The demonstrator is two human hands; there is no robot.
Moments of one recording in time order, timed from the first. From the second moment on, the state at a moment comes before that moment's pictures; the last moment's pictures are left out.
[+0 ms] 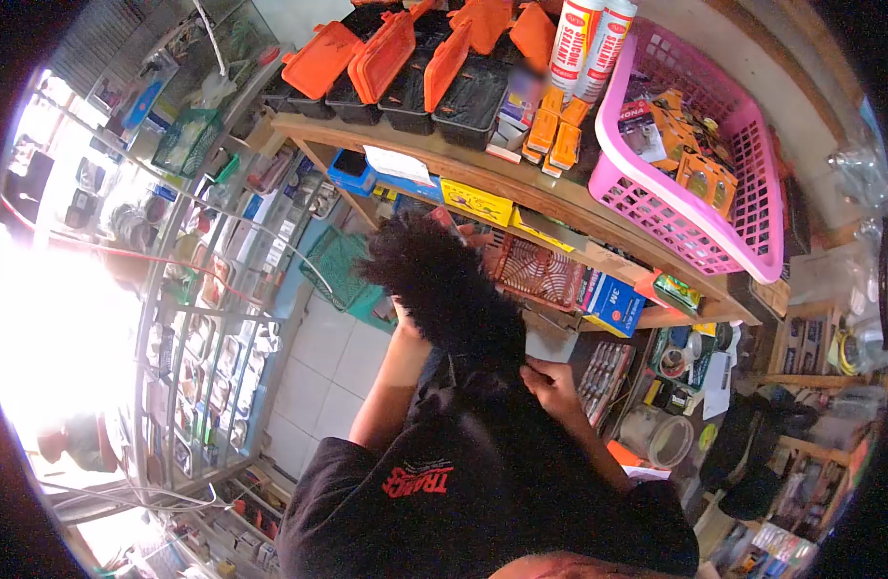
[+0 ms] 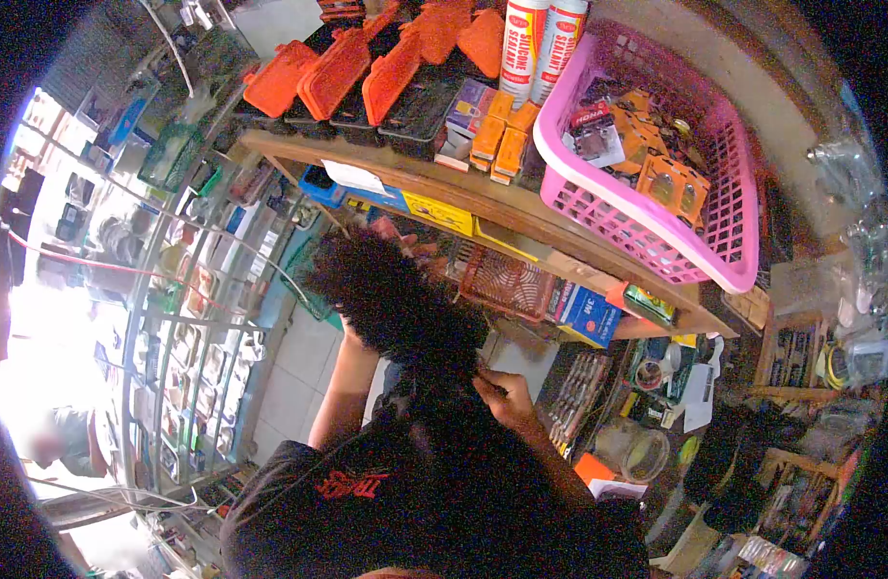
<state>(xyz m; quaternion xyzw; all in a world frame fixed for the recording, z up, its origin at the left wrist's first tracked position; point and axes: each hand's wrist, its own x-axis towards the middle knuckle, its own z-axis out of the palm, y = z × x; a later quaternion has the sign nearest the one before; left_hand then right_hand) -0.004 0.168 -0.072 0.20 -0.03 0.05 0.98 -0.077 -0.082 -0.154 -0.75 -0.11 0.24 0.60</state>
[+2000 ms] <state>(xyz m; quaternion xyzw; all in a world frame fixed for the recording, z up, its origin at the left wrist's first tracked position) 0.050 0.011 -0.035 0.19 -0.06 -0.32 0.93 -0.170 -0.179 -0.134 -0.75 0.16 -0.02 0.64</state>
